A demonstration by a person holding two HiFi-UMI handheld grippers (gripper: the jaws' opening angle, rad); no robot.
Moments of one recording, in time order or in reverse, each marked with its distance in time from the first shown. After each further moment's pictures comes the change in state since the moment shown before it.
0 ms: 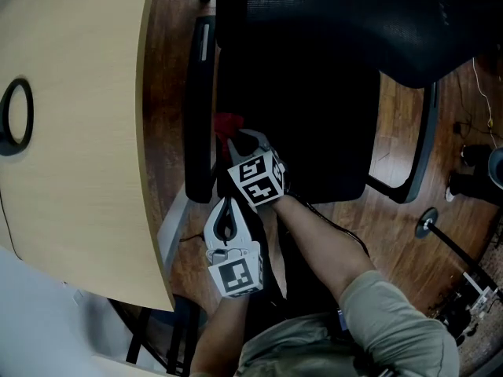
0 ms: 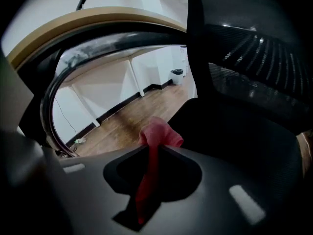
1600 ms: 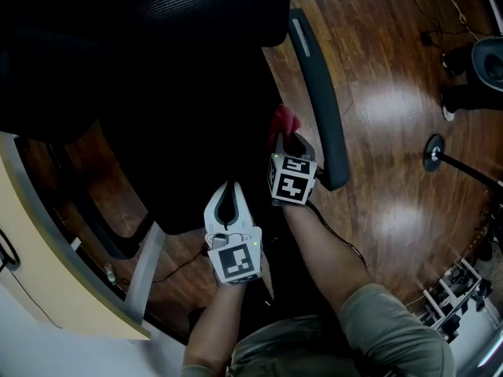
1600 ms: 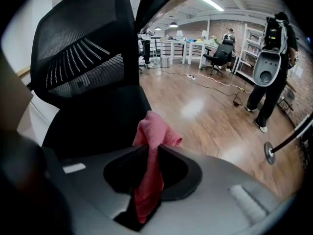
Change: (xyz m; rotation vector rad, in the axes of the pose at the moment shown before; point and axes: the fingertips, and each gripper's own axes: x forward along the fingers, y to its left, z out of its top) left arm 0.092 -0.273 -0.018 0.265 0.073 -0.381; right arm -0.213 -0.305 -0.229 0.791 -0.015 -0.702
